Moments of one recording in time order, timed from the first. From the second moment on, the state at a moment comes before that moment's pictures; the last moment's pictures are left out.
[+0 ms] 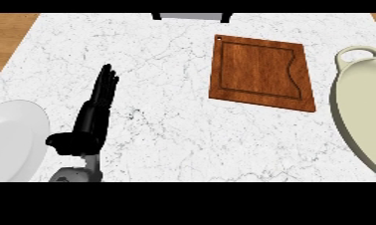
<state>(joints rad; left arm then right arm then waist) -0.05 0.05 -0.11 -1.57 0.01 0.16 -0.11 -1.01 -0.52 -0.50 -0.63 1.86 -0.07 1.24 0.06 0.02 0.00</state>
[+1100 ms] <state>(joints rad) 0.00 0.07 -0.07 -1.58 0.03 0.17 -0.12 -0.72 -0.34 -0.90 -0.83 1.73 -0.18 1.18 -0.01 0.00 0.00</state>
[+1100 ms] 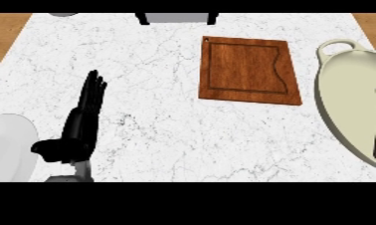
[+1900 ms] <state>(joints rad) 0.02 0.06 -0.07 -1.60 0.02 0.17 -0.12 -0.62 -0.18 -0.99 -1.22 1.61 -0.72 1.00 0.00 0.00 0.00</state>
